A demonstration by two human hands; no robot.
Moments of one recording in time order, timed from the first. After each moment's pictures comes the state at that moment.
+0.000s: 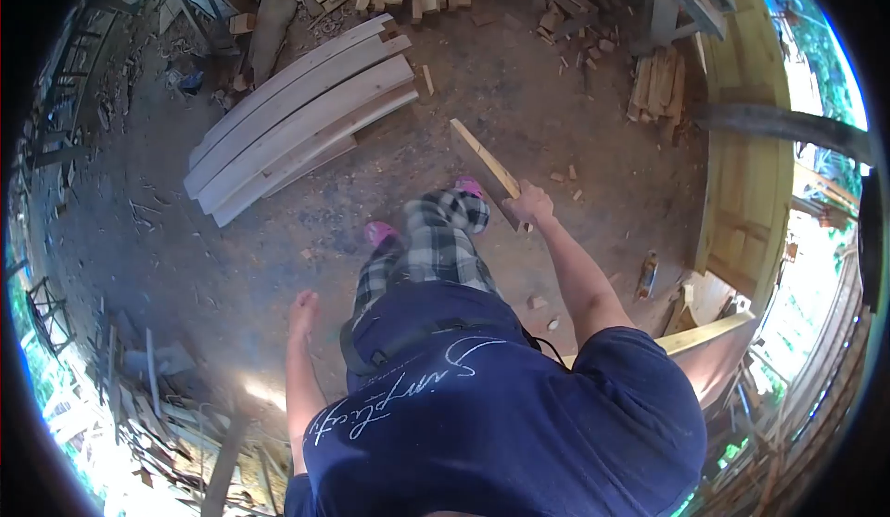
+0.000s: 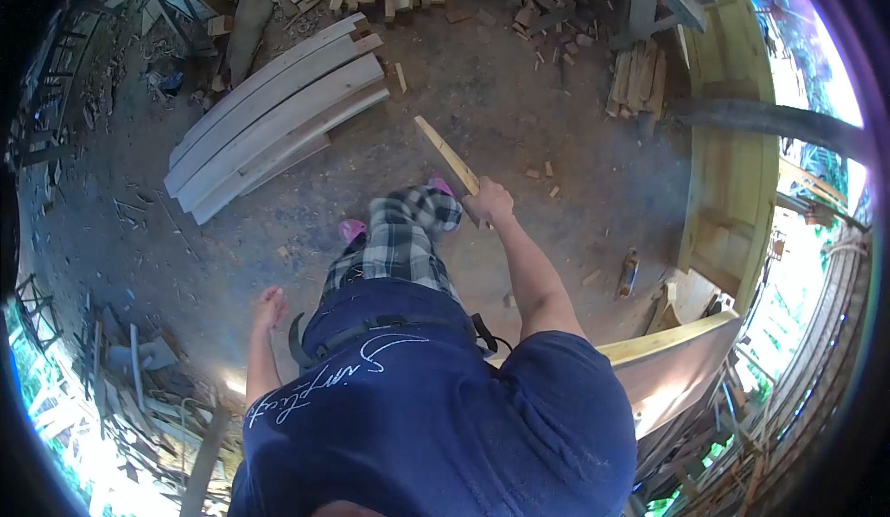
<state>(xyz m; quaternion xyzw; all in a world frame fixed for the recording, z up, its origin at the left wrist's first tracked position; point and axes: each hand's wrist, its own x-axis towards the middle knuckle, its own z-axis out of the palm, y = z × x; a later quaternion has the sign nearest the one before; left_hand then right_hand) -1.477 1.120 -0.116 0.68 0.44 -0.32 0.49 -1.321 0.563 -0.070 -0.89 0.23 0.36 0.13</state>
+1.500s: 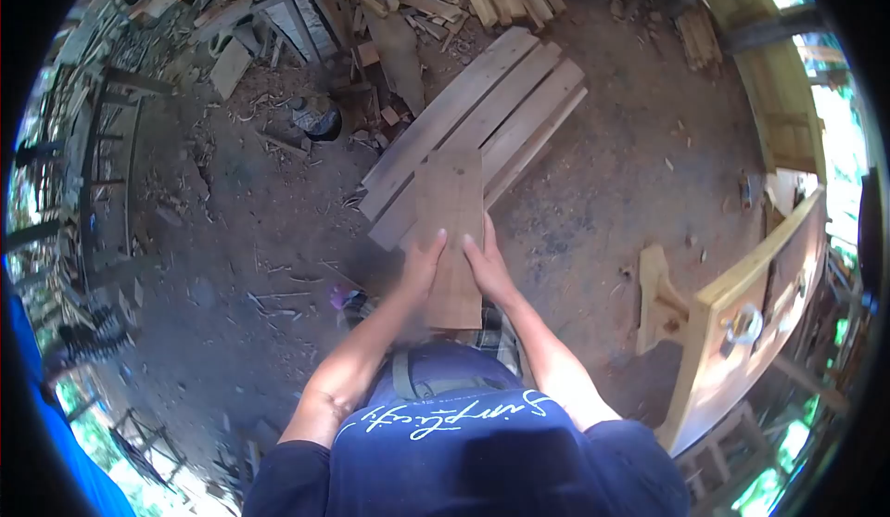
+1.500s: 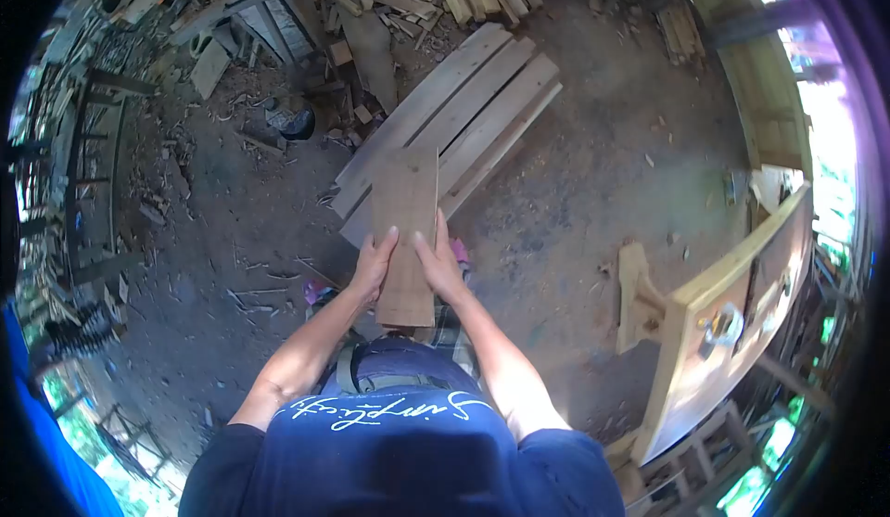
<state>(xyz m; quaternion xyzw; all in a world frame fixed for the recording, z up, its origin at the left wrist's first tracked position) -1.101 1.613 -0.108 0.65 0.12 -0.40 0.63 -1.183 1.477 -0.069 -0.60 0.35 0.06 0.72</state>
